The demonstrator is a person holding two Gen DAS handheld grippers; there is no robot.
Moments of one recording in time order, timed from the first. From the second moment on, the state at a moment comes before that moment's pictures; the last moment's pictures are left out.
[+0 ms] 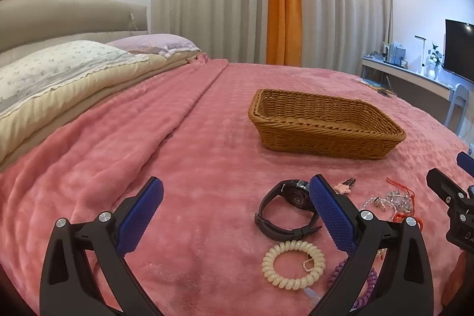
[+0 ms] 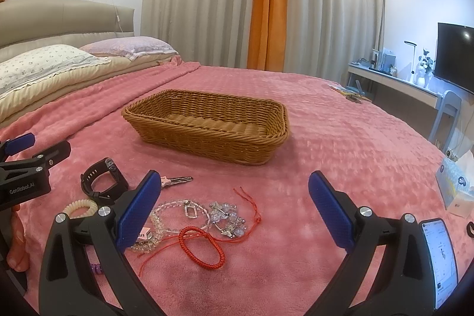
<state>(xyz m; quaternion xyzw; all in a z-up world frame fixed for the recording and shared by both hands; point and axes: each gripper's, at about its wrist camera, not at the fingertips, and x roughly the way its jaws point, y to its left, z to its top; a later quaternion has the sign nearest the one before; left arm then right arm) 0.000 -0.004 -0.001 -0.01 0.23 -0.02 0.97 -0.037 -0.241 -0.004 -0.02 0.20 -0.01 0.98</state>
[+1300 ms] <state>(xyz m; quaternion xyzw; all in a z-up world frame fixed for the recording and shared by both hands) 0.005 0.002 -0.006 -0.03 0.25 -0.05 0.97 -0.033 -0.245 -0.006 0.00 0.20 -0.02 0.98</state>
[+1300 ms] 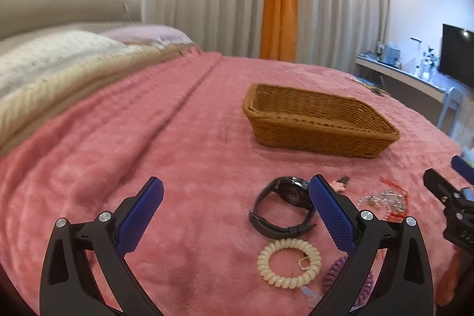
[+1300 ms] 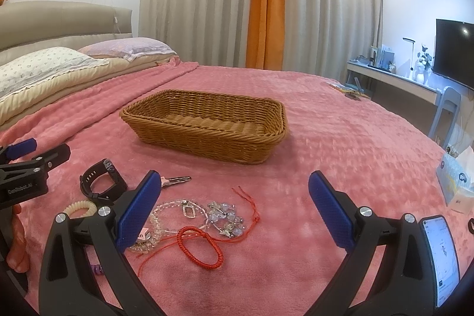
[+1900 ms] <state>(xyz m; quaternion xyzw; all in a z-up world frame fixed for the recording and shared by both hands) 0.042 0.012 -0.007 -0.04 0.37 -0.15 0.92 0.022 -0.233 -0.015 0.02 0.37 0.10 0.92</state>
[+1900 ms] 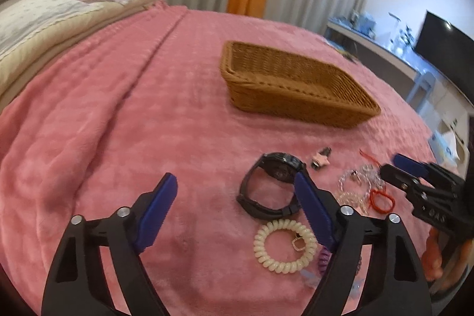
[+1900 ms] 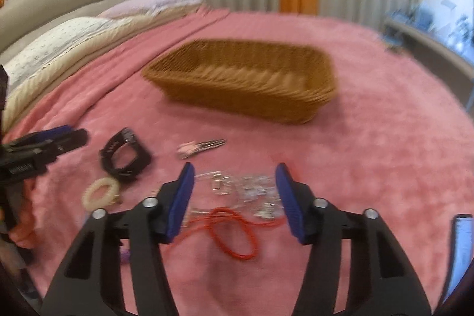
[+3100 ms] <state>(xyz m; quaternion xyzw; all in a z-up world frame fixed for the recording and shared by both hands) 0.089 0.009 -0.043 -0.08 0.44 -0.18 0.88 0.089 -0.194 -0.042 -0.03 0.48 0.11 0.87</state>
